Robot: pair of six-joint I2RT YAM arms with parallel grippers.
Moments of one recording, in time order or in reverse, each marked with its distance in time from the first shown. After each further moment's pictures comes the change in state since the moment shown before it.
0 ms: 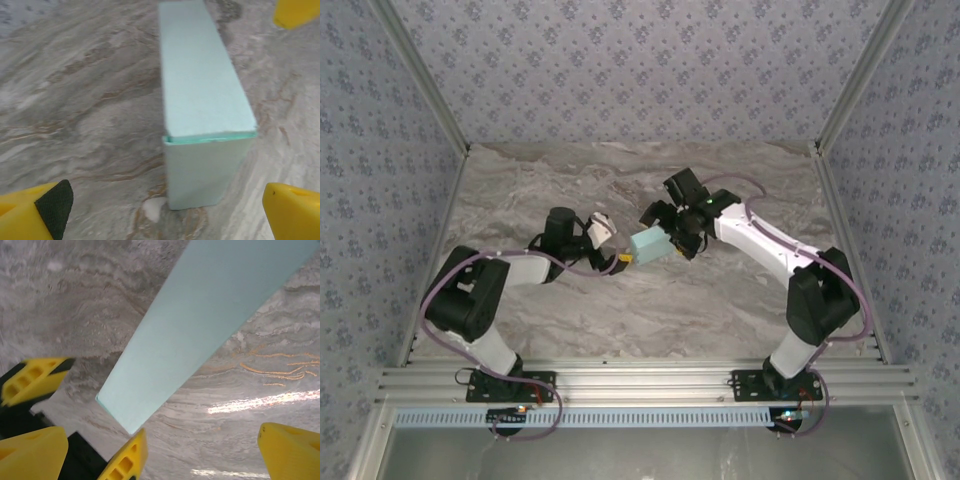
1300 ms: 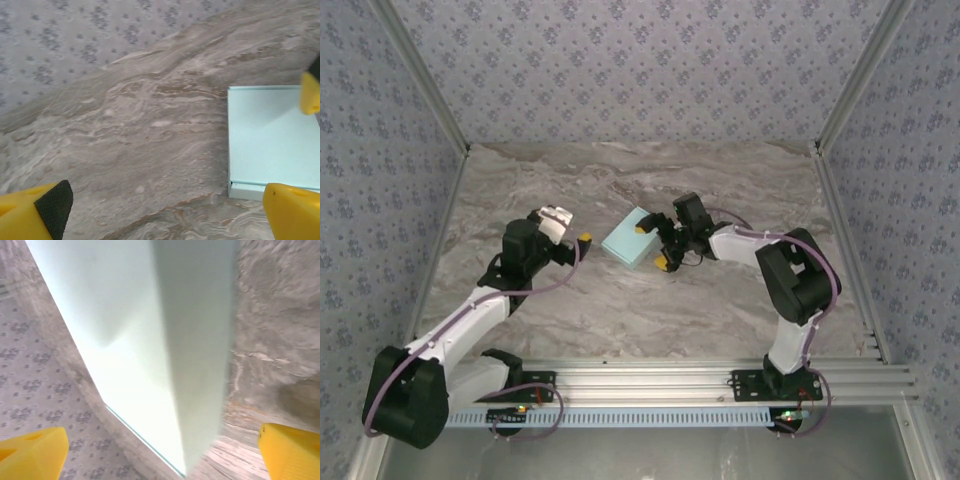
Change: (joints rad) left arm 0.056 -0.594 -0.158 -0.306 -0.588 -0.185; right arm -0.076 0.127 -0.340 0.668 -0.295 0.183
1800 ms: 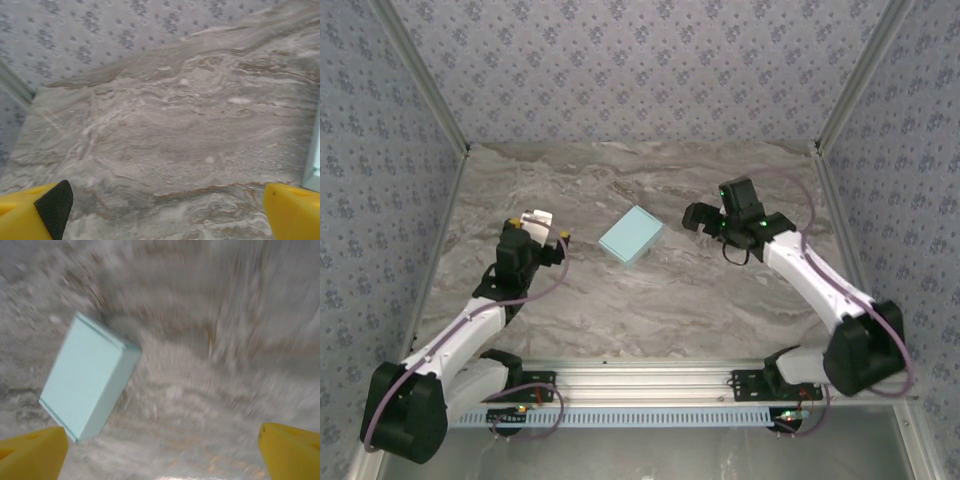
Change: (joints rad) left arm 0.037 -0.080 -0.072 -0.003 -0.285 -0.046; right arm -0.099 -0.512 0.040 -0.491 0.487 -0.766
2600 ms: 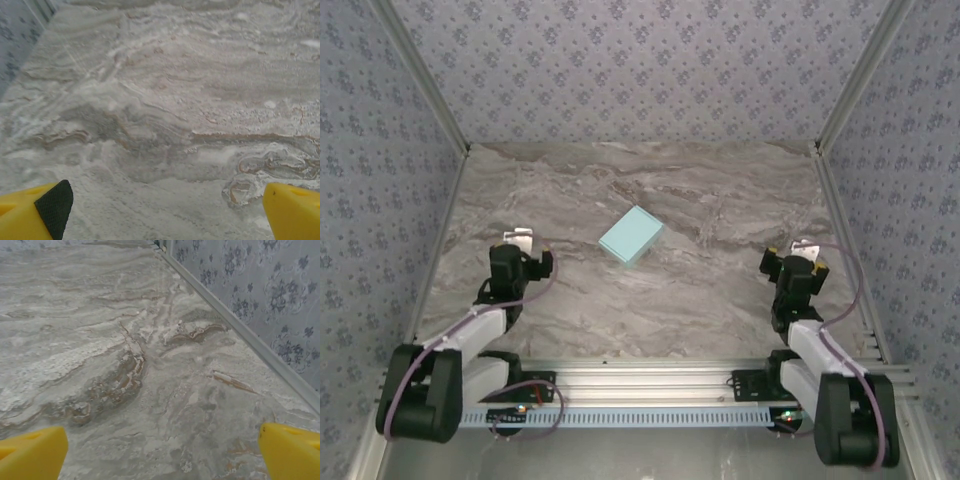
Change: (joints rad) left arm 0.166 0.131 -0.183 0.192 0.050 -0.117; right arm -0.457 -0.315 -0.906 0.951 0.337 -0.483
